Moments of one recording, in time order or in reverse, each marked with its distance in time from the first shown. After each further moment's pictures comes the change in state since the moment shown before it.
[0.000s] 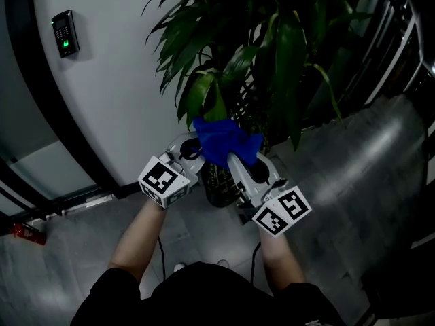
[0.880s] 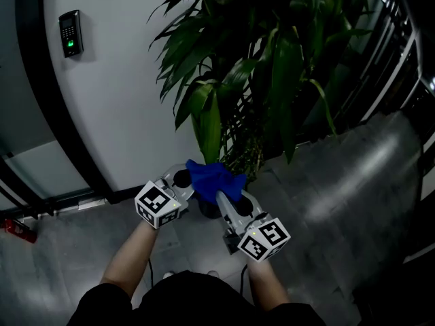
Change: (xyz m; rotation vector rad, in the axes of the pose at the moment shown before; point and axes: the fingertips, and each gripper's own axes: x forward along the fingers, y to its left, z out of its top) left arm -0.030 -0.028 -0.063 -0.135 0.117 0.002; right arm -0.039 0.006 -0.079 0.085 0.139 -0.031
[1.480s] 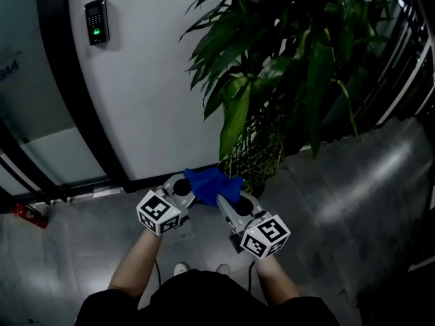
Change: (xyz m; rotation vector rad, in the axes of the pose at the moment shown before) left arm -0.089 0.001 -0.026 -0.092 0.055 0.118; right arm 0.022 0.057 -0.051 -0.033 0.141 0.114
